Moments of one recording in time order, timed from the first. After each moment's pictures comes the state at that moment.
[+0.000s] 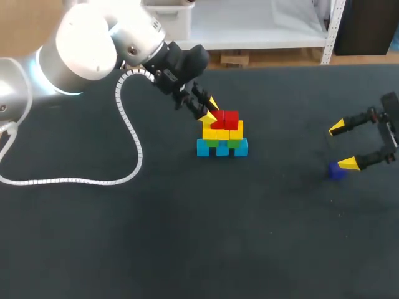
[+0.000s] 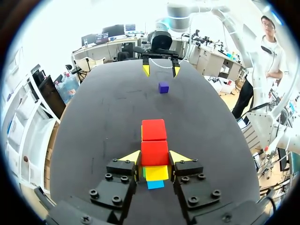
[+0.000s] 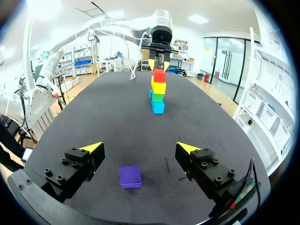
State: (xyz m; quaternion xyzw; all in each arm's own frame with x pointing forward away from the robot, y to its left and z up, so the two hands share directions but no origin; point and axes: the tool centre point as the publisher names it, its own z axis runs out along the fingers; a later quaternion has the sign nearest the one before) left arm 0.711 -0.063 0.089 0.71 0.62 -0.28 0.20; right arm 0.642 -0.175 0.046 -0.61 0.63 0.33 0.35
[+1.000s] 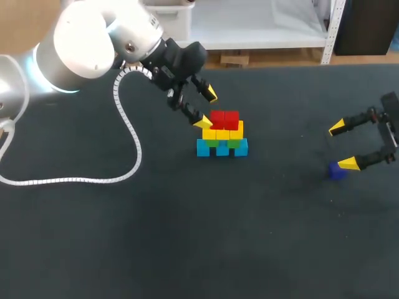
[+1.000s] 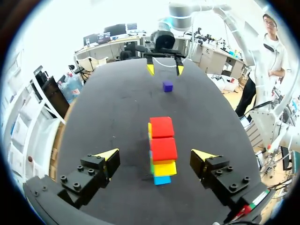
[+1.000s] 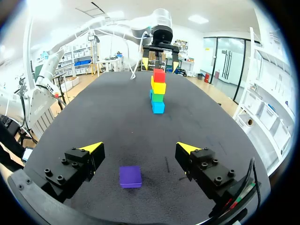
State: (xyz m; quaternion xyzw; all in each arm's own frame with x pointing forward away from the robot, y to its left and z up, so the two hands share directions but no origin) left arm 0.724 -0.056 0.099 0.71 0.62 -0.26 0.21; right arm 0.642 -0.175 0.046 -0.61 0.63 0.33 0.35
